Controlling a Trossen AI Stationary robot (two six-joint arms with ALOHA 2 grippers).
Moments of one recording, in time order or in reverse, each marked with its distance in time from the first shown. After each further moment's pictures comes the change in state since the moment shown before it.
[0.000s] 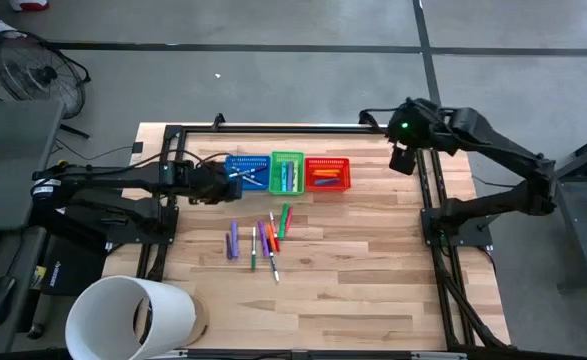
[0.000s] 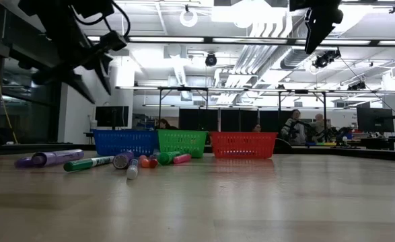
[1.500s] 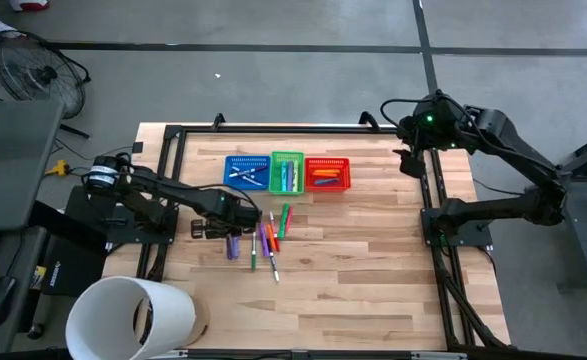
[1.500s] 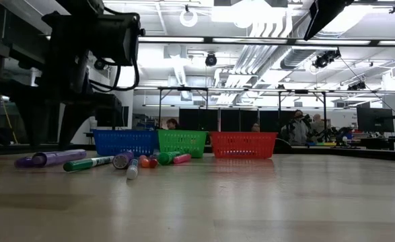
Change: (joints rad) left arm -0.250 0.553 0.134 -0.192 0.168 -0.432; right arm -0.062 -0.109 0.000 0.063 -0.264 -0.104
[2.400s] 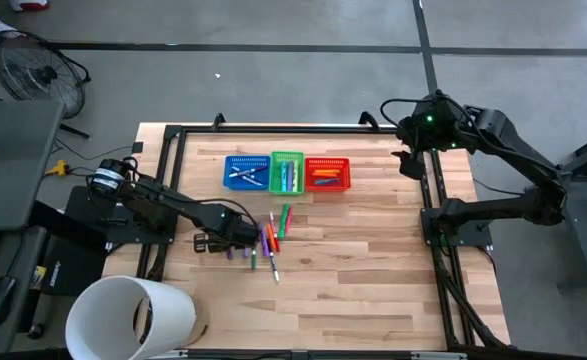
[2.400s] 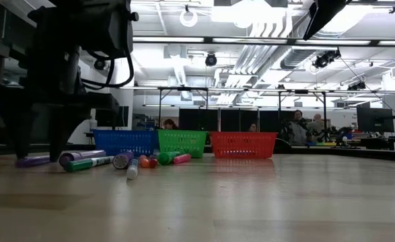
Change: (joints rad) left arm -0.136 0.044 0.000 0.107 0.007 -0.162; right arm 0.000 0.000 -0.001 0.000 -0.045 0.022
